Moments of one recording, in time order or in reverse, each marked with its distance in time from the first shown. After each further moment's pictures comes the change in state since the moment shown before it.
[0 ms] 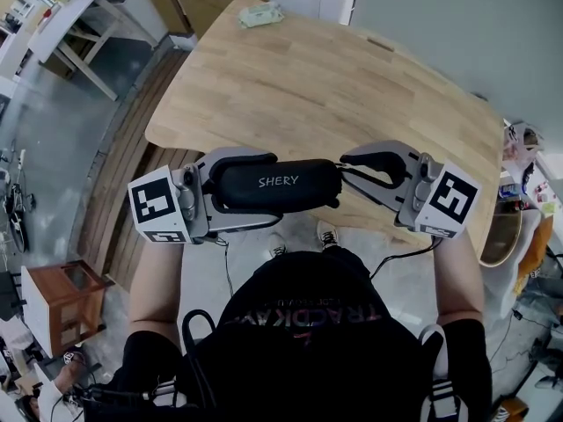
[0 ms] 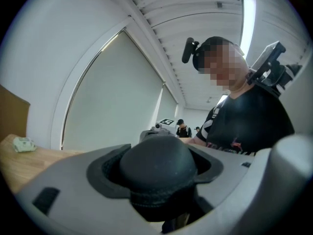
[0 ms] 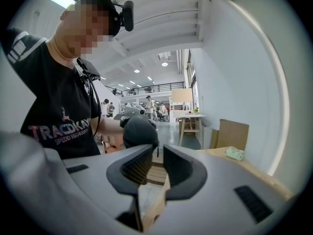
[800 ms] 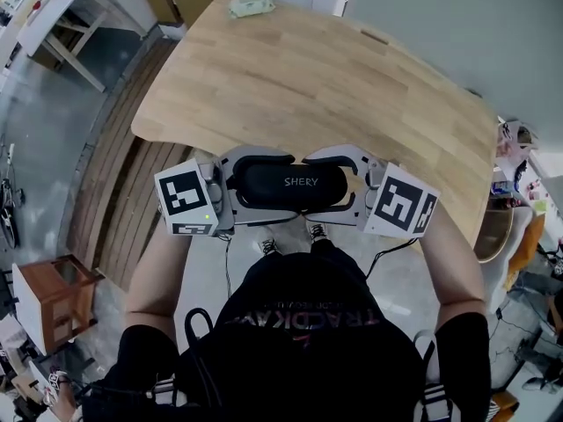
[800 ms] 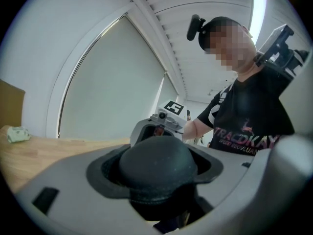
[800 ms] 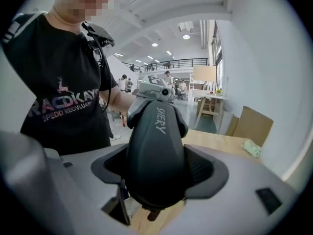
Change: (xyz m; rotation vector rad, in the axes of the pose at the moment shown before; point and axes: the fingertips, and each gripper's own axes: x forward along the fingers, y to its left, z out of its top) left arm 0.046 0.015 -0.053 -0.039 0.123 -0.023; right arm 0.048 0.033 -0.058 -0.143 0.320 0.209
